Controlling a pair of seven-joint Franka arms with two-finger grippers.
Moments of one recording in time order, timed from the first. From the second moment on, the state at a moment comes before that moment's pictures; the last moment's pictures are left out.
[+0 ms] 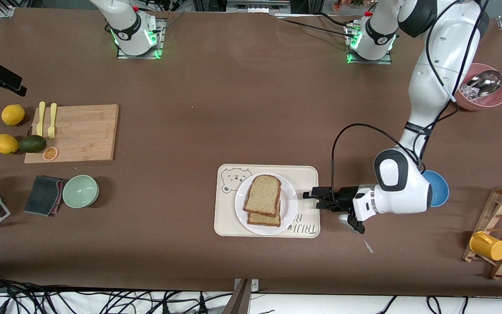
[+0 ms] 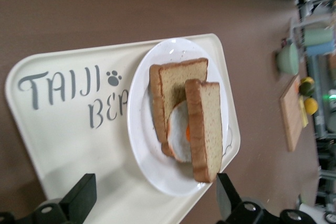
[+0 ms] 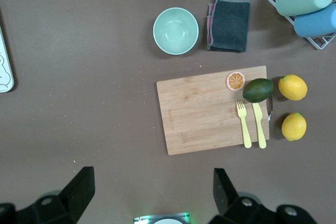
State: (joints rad) left arm 0.00 0.89 -0.28 -1.29 -0.69 2.09 0.52; right arm -0.04 0.03 0.01 -1.46 -0.04 1.42 0.07
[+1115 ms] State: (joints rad) left arm 0.04 0.33 -0.27 -1.31 0.03 1.53 0.11; right arm -0.04 0.03 -0.01 -1.46 -0.01 1.43 0.07
